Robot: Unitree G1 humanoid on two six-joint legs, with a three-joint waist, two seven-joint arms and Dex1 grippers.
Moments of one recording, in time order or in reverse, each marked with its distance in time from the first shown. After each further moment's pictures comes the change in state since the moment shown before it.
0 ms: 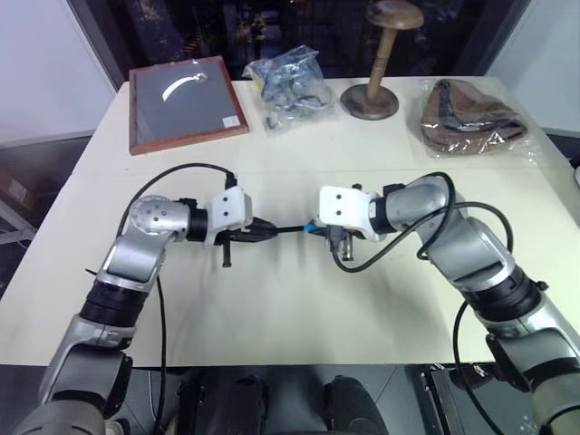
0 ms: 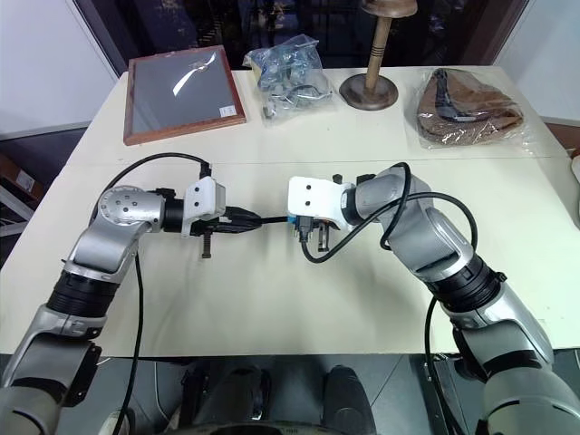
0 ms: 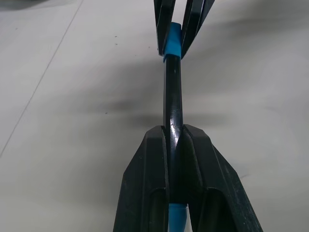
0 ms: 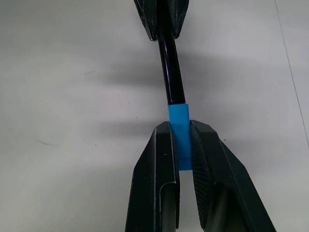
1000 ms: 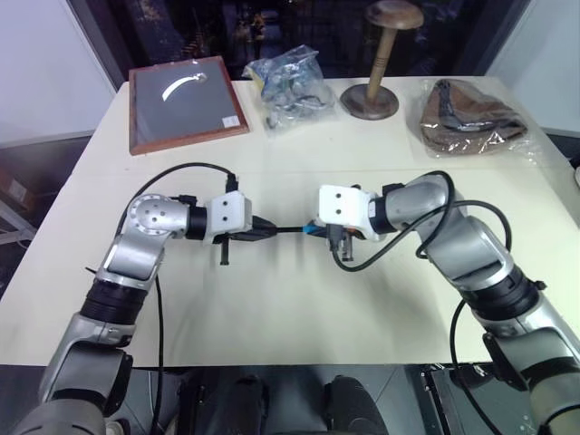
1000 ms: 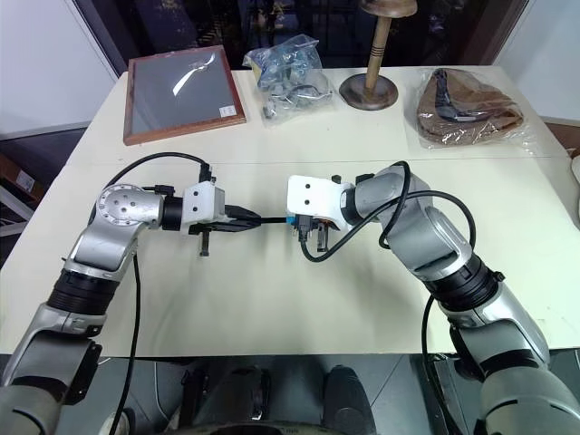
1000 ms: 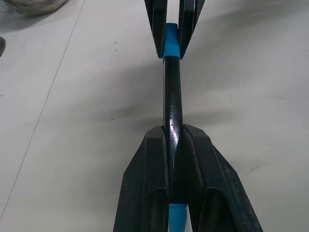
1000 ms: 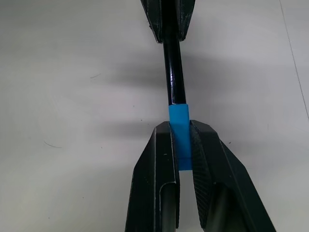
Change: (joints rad) left arm -0.007 -0.003 0.001 0.034 0.032 -0.121 -0.015; right arm -0.003 0.007 -0.013 0.009 -0.001 -0.007 0.032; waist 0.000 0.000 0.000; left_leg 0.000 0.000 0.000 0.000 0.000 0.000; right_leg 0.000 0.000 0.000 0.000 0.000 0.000
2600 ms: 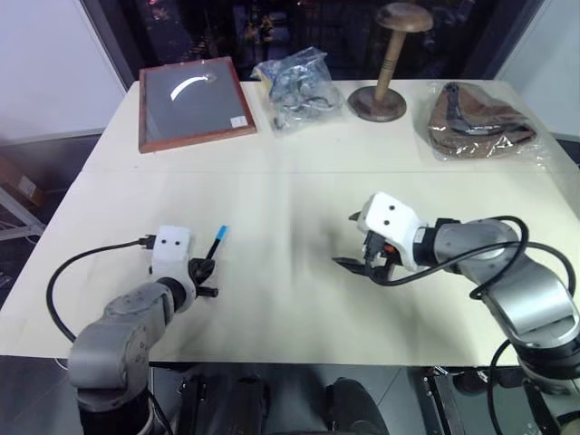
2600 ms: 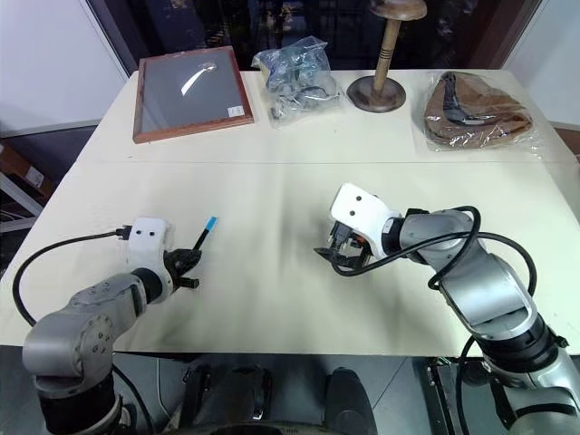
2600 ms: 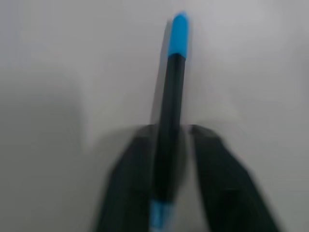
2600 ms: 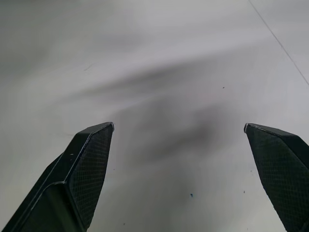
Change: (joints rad) left arm 0.475 -0.355 0.388 -0.837 -0.158 1.400 1.022; right arm 0.308 -0.135 -0.245 -0.342 0.260 0.330 -0.317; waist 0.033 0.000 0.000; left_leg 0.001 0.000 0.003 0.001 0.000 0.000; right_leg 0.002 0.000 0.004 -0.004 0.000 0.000
